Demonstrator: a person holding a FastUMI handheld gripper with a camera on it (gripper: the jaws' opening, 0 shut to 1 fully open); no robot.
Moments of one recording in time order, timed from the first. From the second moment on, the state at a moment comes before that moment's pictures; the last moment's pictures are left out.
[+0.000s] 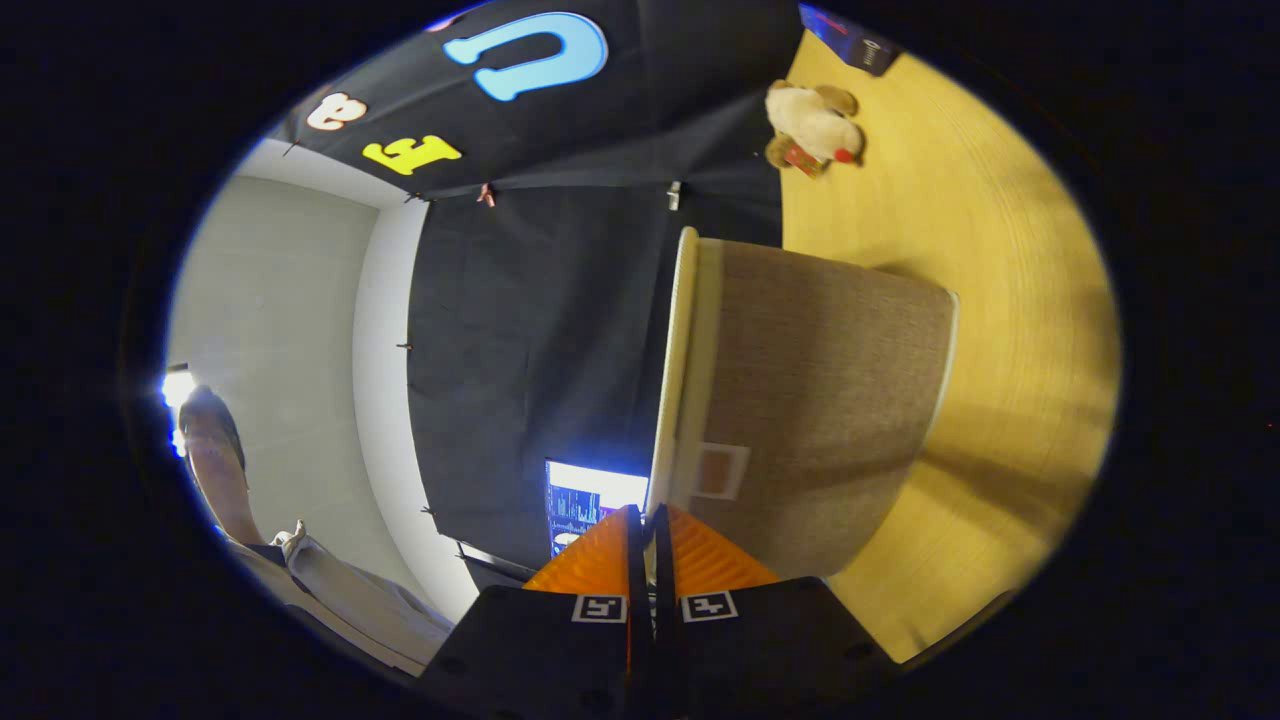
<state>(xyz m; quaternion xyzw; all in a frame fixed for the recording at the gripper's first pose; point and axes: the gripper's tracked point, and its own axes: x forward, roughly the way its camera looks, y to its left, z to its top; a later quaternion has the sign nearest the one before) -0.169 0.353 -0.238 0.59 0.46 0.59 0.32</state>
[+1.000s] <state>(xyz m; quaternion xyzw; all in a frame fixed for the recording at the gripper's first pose) -0.148 0.496 -0.030 0.39 0.37 0.63 0.56</state>
